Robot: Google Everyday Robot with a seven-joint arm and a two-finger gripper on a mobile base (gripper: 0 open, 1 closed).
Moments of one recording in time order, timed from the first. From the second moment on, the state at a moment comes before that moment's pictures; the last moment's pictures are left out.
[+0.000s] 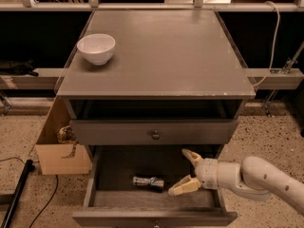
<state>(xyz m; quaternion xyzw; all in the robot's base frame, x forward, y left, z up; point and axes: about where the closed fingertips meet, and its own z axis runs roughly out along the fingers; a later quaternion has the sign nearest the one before) 0.480 -0.092 0.544 -0.43 0.71 0.36 0.44</state>
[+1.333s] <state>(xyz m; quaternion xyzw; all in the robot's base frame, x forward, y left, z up) 0.522 -0.046 0.472 -0.41 0.71 0.37 0.44</state>
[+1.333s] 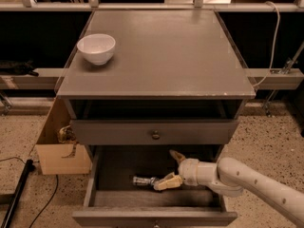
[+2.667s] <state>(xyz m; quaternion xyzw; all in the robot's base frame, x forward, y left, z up) 0.548 0.000 0.396 -0.43 0.73 0.33 0.43</state>
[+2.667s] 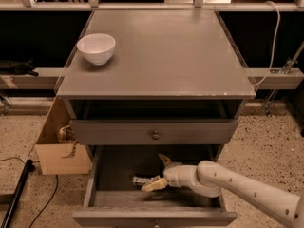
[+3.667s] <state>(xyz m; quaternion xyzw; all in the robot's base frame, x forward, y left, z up) 0.543 -0.021 0.391 -0.44 0.74 0.26 0.44</state>
